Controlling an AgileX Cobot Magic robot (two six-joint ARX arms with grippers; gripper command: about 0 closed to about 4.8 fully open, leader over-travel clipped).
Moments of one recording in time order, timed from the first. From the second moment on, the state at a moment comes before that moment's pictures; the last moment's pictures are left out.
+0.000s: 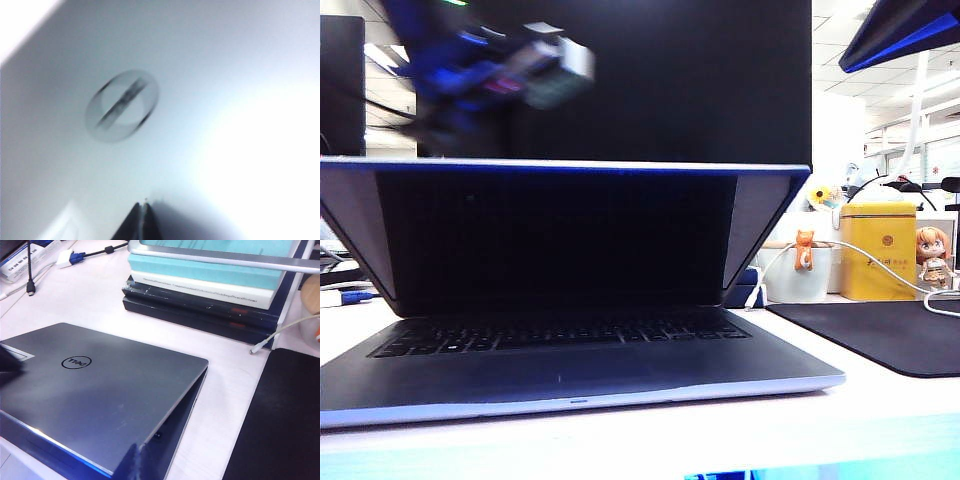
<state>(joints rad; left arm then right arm) -0.57 1.47 1.19 -0.81 0.19 0.05 0.18 1.00 0.92 -0.49 -0.51 -0.05</state>
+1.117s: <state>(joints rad) -0.69 1.14 0.77 -0.48 -0.01 -0.10 0.18 1.00 0.92 -0.48 -0.55 -0.05</state>
